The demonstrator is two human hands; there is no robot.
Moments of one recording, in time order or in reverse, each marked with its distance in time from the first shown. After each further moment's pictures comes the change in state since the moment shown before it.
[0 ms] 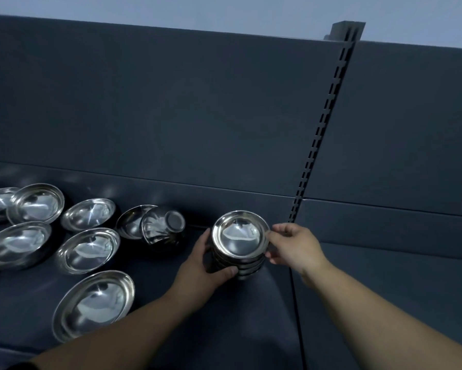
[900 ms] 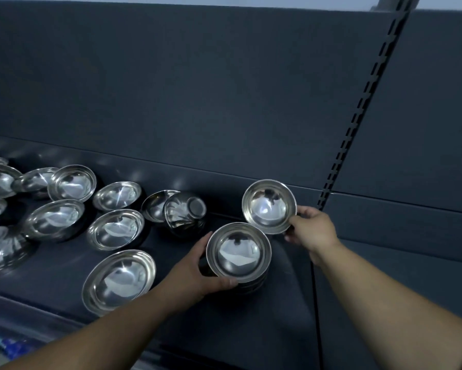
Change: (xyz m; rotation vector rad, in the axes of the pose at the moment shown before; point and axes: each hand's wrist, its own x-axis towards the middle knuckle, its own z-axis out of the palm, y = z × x) left_hand -0.032 -0.006 -0.040 -0.015 -0.116 -0.133; right_hand 0.049 0.011 0.017 0.106 0.043 0.021
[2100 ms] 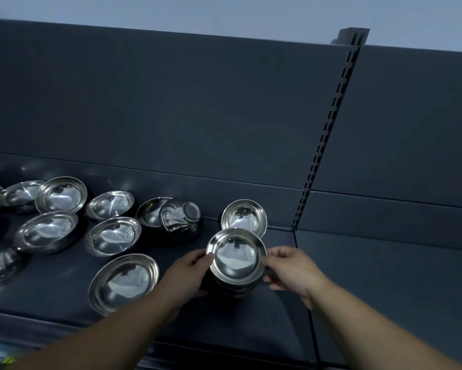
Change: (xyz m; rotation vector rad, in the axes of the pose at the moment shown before) left_hand -0.015 0.008 -0.002 -0.209 0.118 -0.200; right_hand -0.105 0.021 0.001 -0.149 -0.247 0.105
